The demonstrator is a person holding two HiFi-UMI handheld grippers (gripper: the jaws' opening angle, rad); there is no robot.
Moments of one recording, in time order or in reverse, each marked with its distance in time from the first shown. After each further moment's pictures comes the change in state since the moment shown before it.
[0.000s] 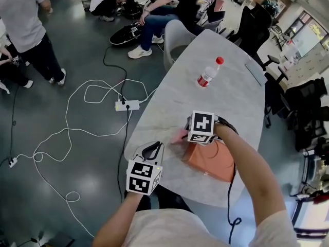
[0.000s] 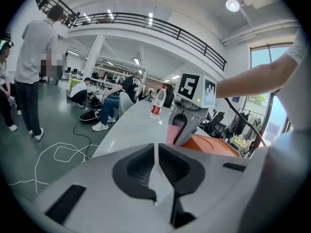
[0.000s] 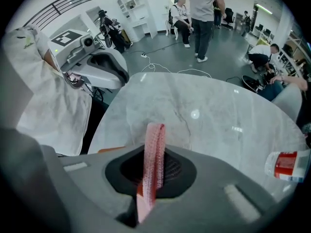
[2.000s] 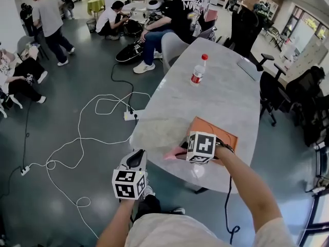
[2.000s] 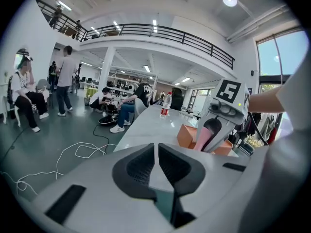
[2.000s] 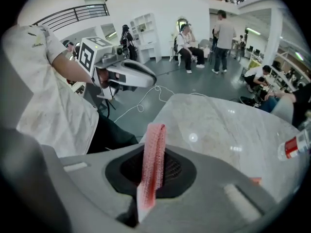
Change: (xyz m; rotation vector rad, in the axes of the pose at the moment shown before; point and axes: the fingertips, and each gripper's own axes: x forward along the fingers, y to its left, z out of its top) left arm -0.126 -0.006 -0.046 -0.009 -0.052 0.173; right arm 0.005 0.165 0.026 -0.044 -0.288 -0.053
